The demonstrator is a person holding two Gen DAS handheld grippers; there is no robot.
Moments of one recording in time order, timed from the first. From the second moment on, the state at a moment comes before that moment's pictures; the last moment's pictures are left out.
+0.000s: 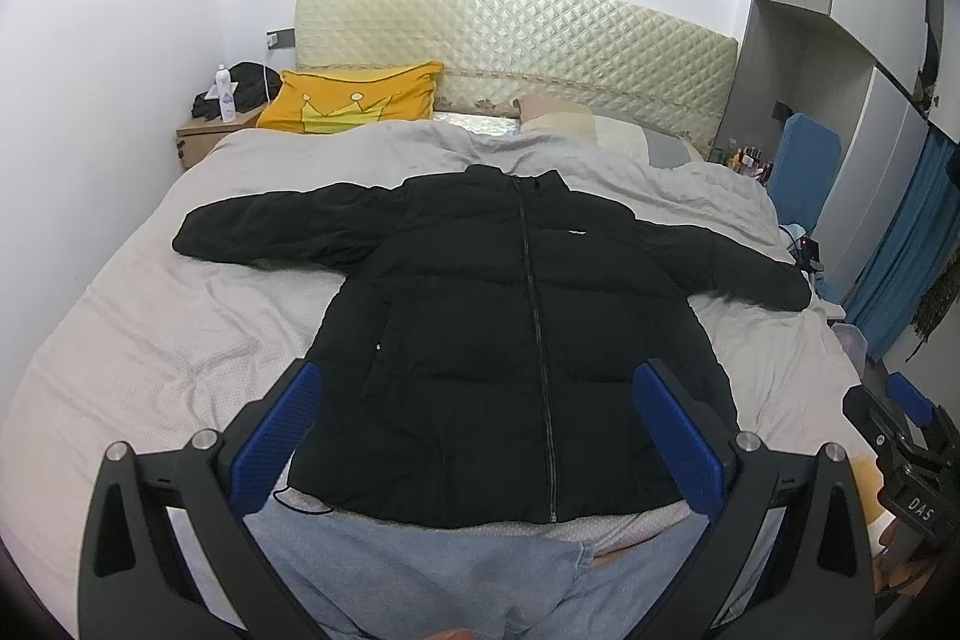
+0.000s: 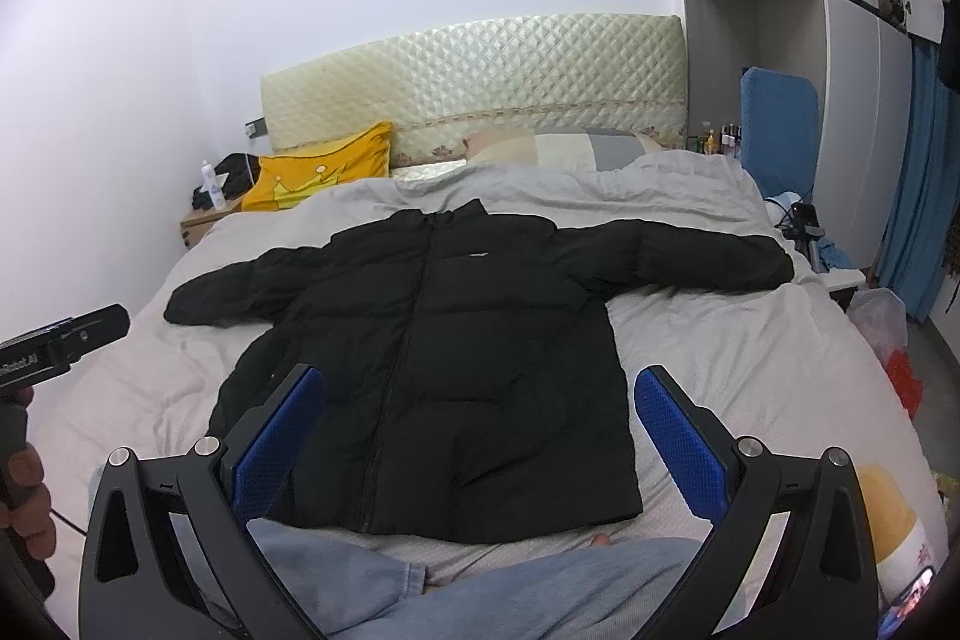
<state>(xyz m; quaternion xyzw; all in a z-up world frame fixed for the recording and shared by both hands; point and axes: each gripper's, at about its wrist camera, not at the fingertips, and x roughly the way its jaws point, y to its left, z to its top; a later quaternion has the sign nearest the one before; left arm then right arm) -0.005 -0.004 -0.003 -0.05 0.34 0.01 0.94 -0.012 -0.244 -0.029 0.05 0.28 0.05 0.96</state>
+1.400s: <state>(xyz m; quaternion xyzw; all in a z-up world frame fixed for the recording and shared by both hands) 0.074 -0.009 -0.035 -0.05 0.38 0.00 0.92 0.072 -0.312 -0.066 0.07 0.29 0.03 0.95</state>
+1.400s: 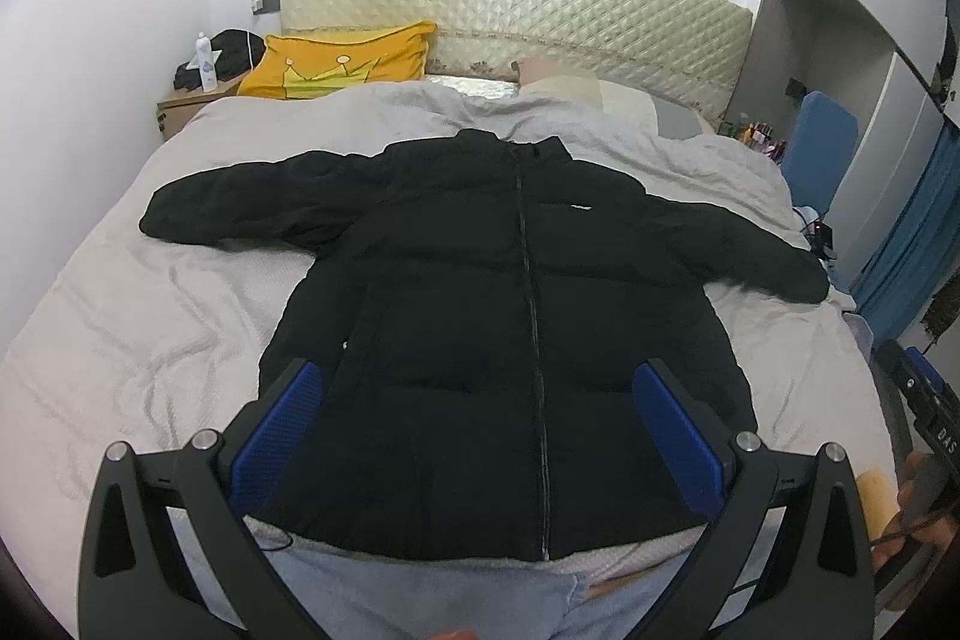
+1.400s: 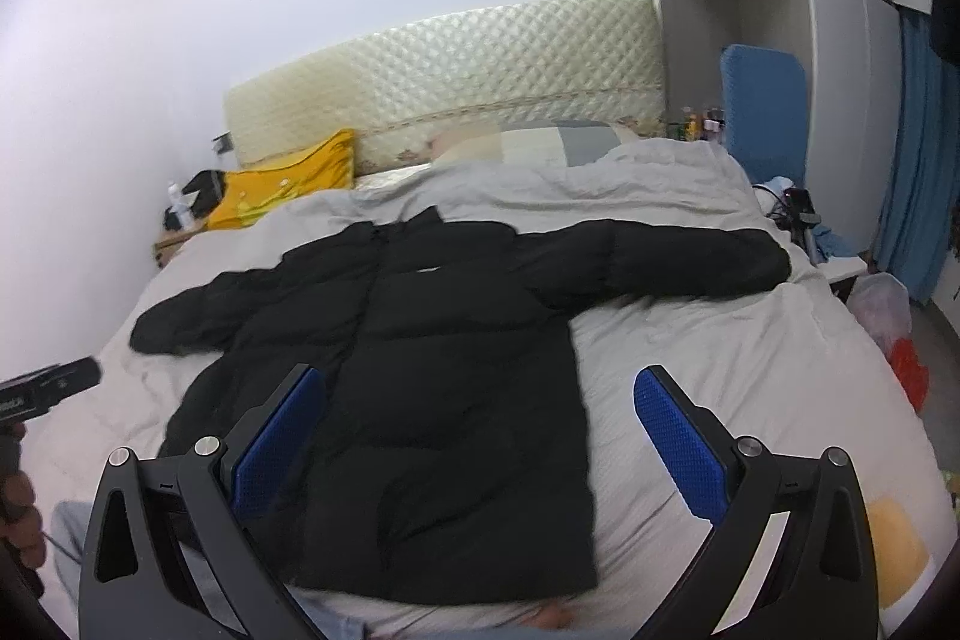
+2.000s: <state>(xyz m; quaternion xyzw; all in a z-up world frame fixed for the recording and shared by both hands) 0.147 -0.026 -0.058 -0.04 0.40 0.03 0.92 0.201 -0.453 -0.144 0.14 0.28 -0.03 0.95</state>
